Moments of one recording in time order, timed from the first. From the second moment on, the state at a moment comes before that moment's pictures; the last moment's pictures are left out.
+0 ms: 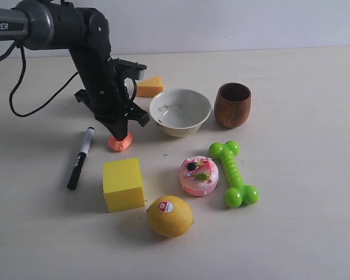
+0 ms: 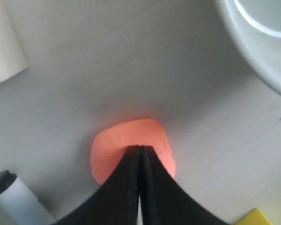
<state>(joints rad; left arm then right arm) -0.45 2.29 -1.72 -0.16 1.08 0.24 -0.16 0.01 -0.01 0.03 0.34 -0.01</state>
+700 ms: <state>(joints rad) -0.45 2.28 -1.68 -0.15 1.04 0.24 -0.16 0.01 -0.01 0.03 0.34 -0.01</state>
